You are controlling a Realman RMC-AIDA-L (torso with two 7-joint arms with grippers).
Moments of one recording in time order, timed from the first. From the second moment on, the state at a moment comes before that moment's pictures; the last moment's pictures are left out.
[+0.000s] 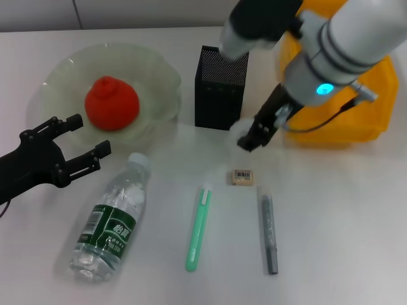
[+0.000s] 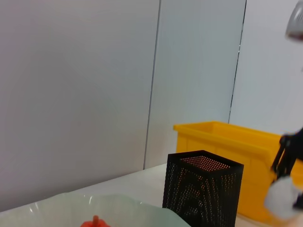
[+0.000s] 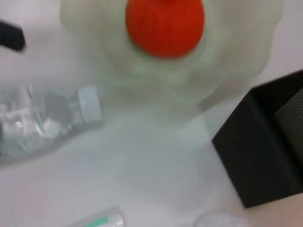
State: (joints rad) left arm -0.28 -2.07 0.70 0.54 1.69 1.48 -1.00; right arm 0.83 2.09 -1.58 -1.24 -2.57 -1.45 2.63
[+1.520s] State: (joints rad) left arm -0.02 -2.08 1.12 1.39 1.73 1.34 -1.76; right arm 0.24 2.09 -1.14 -1.32 -1.72 -1.29 1.76
